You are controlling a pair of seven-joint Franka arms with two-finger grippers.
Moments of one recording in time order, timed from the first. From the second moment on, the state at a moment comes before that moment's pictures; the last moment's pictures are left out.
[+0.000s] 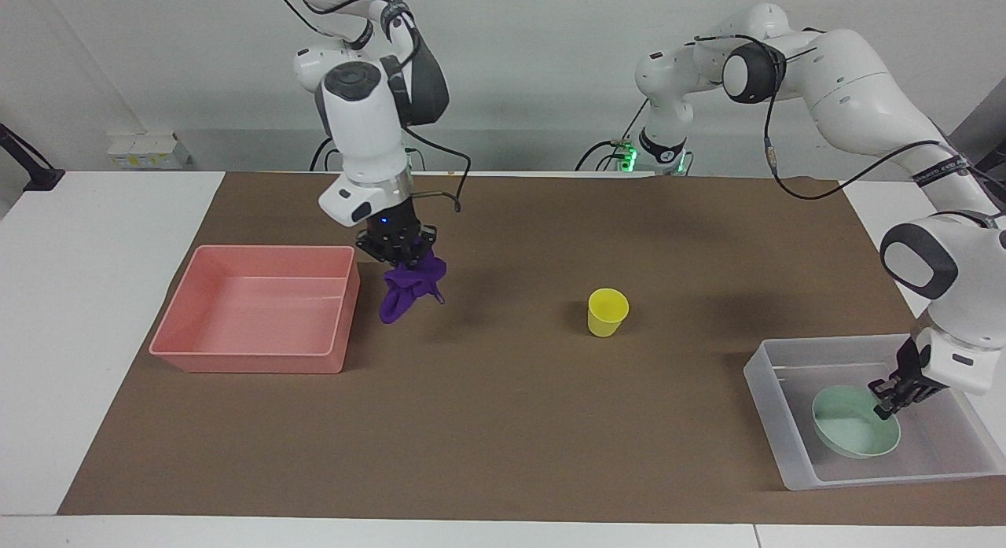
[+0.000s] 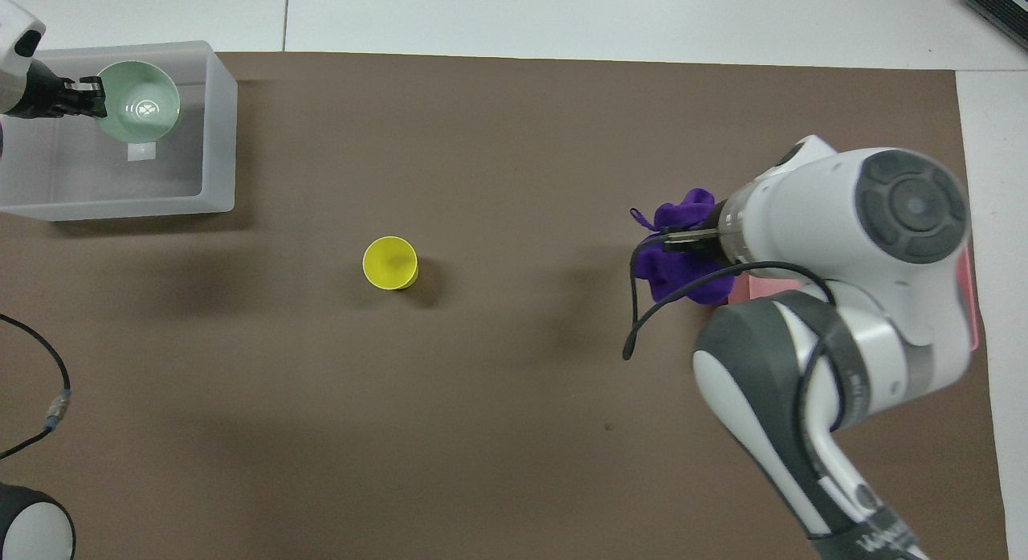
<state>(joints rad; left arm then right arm) 0.17 0.74 0.00 -1.14 -0.06 2.11 0.04 0.27 0.02 -0.04 -1.87 -0.02 2.06 0.21</state>
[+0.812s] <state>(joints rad) 0.16 0.74 0.00 -1.21 -0.07 2.17 0.17 -0.11 0.16 -0.05 -2.00 -0.03 2.29 -0.22</state>
